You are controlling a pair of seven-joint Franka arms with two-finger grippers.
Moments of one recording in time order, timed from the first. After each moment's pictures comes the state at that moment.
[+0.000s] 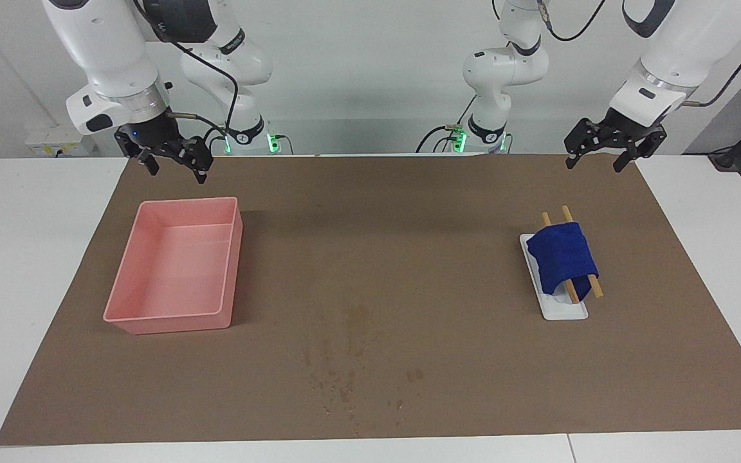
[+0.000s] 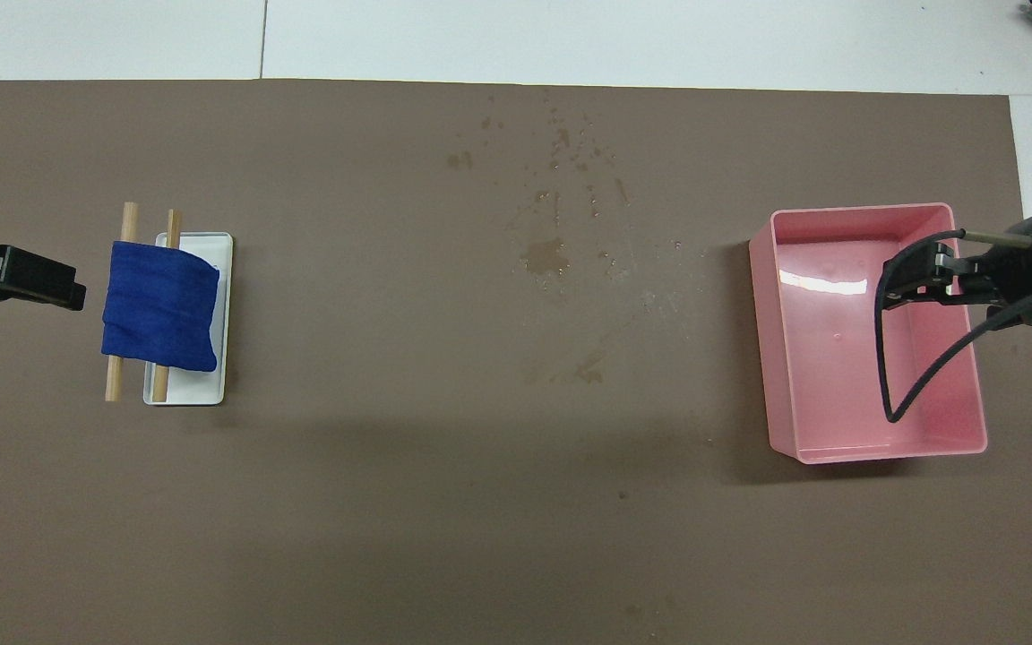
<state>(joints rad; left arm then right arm) 0.09 0.00 -0.14 -1.52 -0.04 1.49 0.07 0.00 -0.01 0.07 -1.59 -0.03 1.53 0.29</state>
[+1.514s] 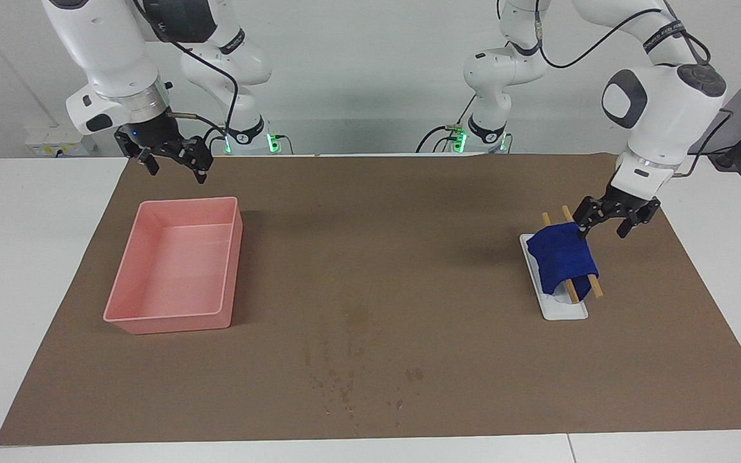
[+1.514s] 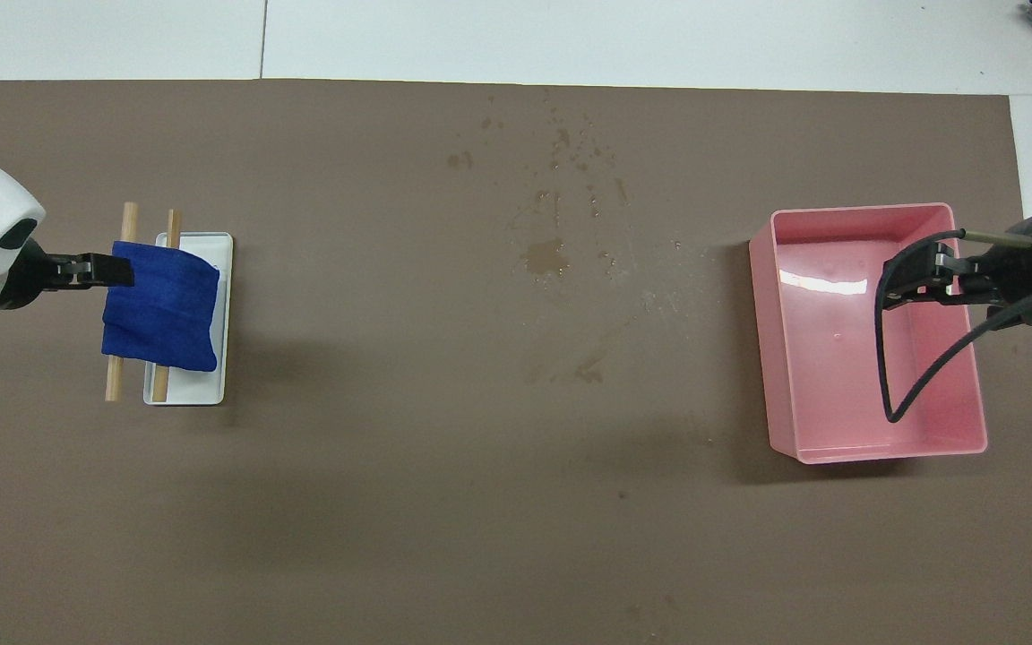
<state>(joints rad) 0.17 0.03 -0.12 -2.02 -0.03 2.19 0.06 0.00 -0.01 0.07 -1.59 -0.03 1.53 0.29</state>
